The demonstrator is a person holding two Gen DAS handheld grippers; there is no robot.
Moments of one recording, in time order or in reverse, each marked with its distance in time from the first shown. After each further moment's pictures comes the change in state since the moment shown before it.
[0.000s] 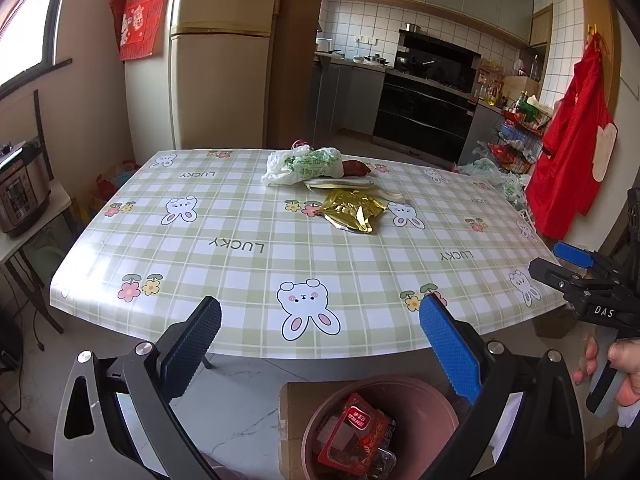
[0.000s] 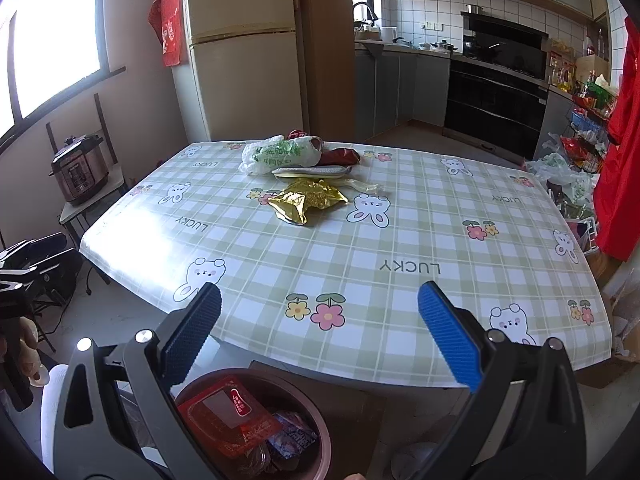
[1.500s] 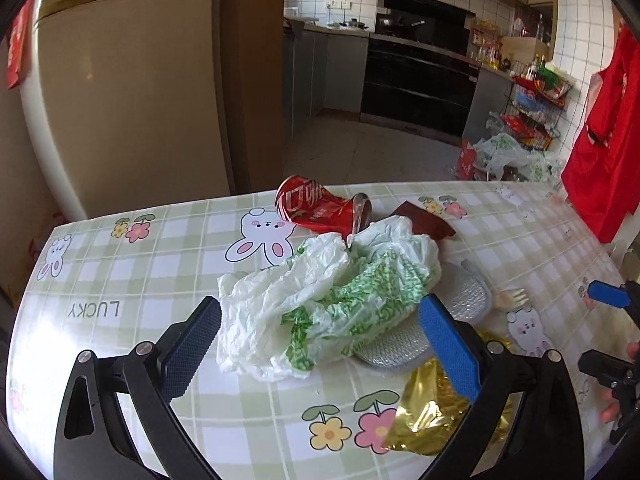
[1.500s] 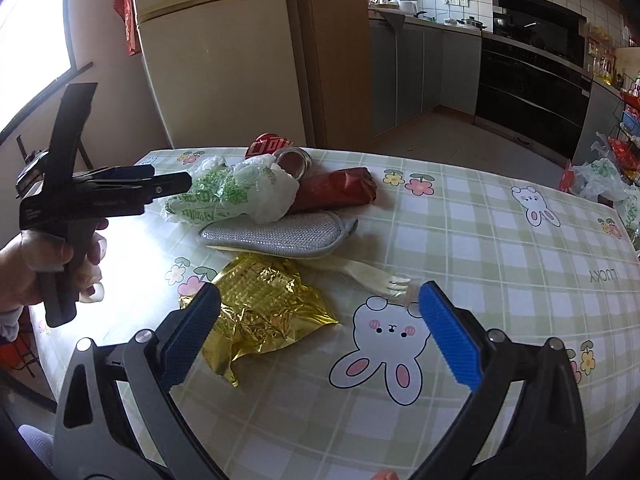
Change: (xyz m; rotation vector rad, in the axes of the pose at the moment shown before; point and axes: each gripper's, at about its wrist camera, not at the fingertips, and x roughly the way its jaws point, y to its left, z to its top) left arm 0.387 0.042 0.199 0.166 0.116 -0.057; right arm 0.280 -0.057 0.123 0.023 0.086 0.066
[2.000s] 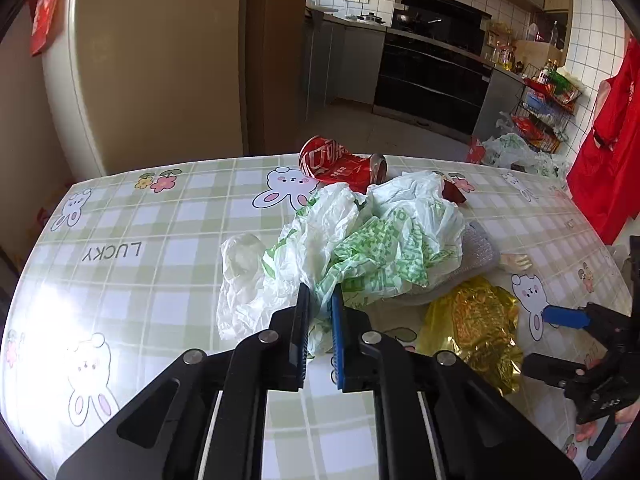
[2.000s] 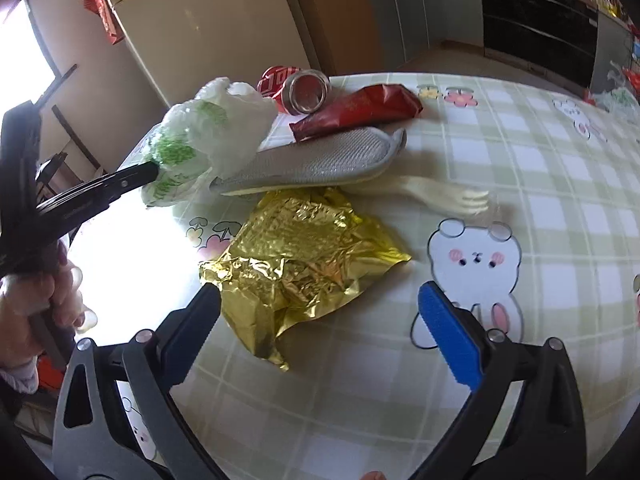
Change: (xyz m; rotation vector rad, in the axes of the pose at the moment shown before) left arm -0.039 0.024 -0.051 -0.071 0.002 0.018; right arm 0.054 0.030 -0.028 0.173 0.186 0.081
